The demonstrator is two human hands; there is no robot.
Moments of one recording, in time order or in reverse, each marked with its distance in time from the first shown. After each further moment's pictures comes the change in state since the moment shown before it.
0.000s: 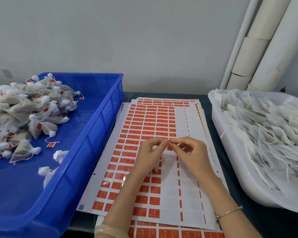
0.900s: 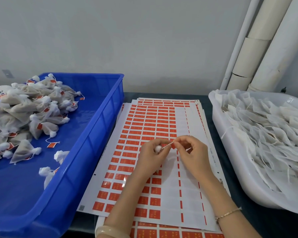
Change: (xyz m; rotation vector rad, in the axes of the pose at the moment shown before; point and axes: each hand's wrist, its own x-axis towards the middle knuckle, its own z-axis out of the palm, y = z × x) left_hand -0.001 -0.005 0.003 0.165 -0.001 0.063; right_hand 0.002 0.008 0.003 -0.135 0.093 -0.004
